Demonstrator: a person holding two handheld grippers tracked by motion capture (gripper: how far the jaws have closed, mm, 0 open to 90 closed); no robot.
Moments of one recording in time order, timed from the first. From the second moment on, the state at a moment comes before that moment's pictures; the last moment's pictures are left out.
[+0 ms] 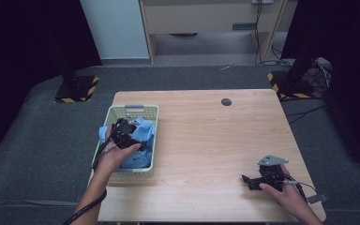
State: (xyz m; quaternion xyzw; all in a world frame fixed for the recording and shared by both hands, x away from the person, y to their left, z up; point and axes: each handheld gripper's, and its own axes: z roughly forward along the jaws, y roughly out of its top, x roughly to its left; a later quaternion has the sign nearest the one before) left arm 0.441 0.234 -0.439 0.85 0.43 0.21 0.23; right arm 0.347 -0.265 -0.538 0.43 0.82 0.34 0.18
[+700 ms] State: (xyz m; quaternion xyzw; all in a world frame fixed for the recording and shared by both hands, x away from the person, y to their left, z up) left arm 0.455 0.242 -0.461 0.85 0.44 0.19 0.21; right arm 0.346 -0.265 -0.538 0.43 0.82 0.34 0.18
